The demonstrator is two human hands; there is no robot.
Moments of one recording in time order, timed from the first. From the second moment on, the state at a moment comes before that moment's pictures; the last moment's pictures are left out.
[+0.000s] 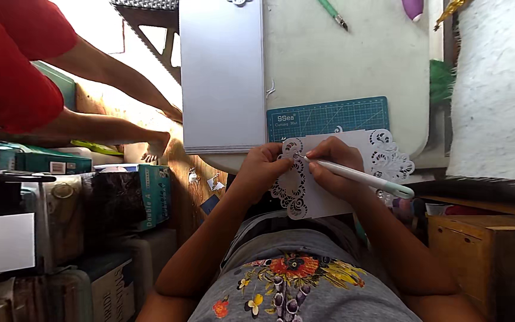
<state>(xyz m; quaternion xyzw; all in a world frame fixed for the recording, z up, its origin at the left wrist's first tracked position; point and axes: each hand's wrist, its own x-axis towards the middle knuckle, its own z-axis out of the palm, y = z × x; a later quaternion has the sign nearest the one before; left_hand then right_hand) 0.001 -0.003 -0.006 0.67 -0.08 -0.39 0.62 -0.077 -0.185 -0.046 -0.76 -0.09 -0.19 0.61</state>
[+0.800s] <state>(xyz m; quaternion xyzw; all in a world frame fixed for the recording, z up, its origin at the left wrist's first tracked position) 0.000 -0.003 -0.005 0.68 -0.09 -0.39 0.62 -0.077 -0.188 -0.048 -0.71 -0.09 -0.22 0.66</state>
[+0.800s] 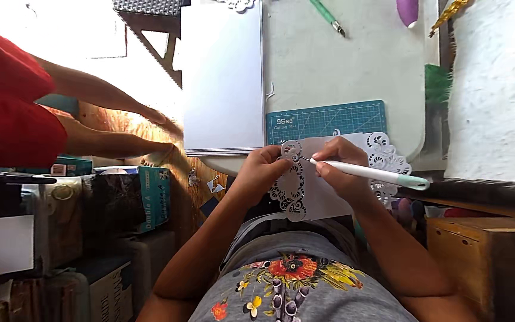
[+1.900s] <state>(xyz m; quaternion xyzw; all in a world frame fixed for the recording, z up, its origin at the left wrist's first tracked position) 0.000 -0.003 -0.007 0.64 -0.06 -0.40 0.66 -0.069 -0.185 -0.036 -0.79 -0.04 -0.28 0.54</state>
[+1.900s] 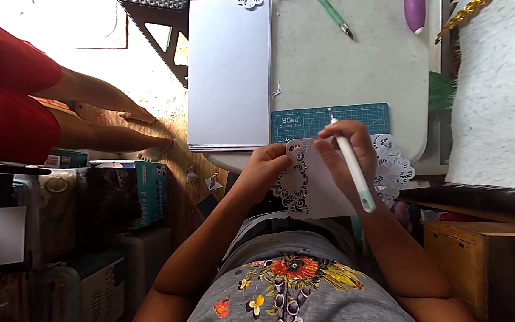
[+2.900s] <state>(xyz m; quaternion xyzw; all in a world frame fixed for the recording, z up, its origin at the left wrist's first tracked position) -0.001 -0.005 -0.006 0.66 -0.07 -0.39 0.64 -0.076 -0.180 -0.047 -0.75 -0.08 -0.25 0.61</state>
